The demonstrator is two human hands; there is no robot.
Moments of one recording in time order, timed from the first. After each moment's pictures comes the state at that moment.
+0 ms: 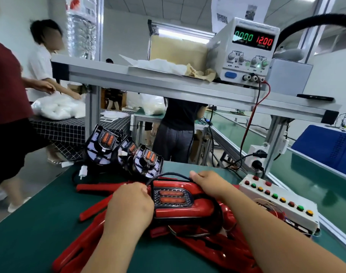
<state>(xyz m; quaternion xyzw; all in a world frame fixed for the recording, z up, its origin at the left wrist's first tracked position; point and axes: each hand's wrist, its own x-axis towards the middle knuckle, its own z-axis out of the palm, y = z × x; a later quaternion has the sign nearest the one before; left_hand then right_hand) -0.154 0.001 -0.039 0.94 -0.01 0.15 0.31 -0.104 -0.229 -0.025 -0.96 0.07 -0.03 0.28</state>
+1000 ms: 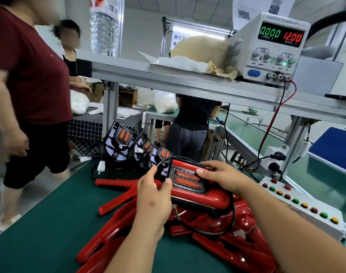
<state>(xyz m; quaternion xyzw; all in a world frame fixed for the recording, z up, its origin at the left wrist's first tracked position) -0.142 -0.010 -0.060 0.64 -0.01 0.07 0.77 -0.107 -0.217 -0.005 -0.87 -0.04 0.02 0.49</state>
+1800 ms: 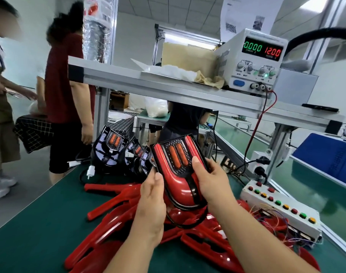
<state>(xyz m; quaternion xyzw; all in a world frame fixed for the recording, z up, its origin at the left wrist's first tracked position) -0.161 -0.026 -0.052 0.53 -0.10 -0.01 0.84 -0.150 -0.156 -0.002 -0.73 0.10 -0.21 0.65</state>
